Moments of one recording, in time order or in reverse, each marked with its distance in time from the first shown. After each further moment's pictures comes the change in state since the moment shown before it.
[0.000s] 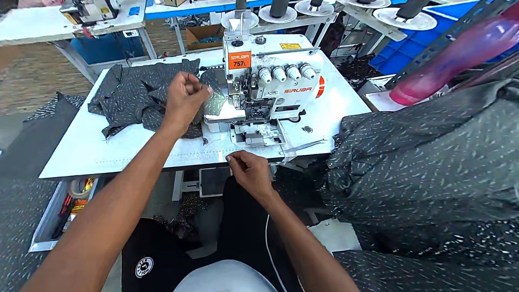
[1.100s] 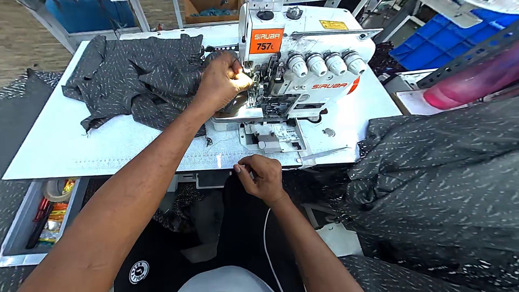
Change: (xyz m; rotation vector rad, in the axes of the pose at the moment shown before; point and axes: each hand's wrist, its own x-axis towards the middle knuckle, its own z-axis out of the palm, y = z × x) left_hand 0.061 -0.043 0.046 0.177 -0.227 0.020; right_hand 0.010 0.037 0.010 -0.133 0.014 -0.218
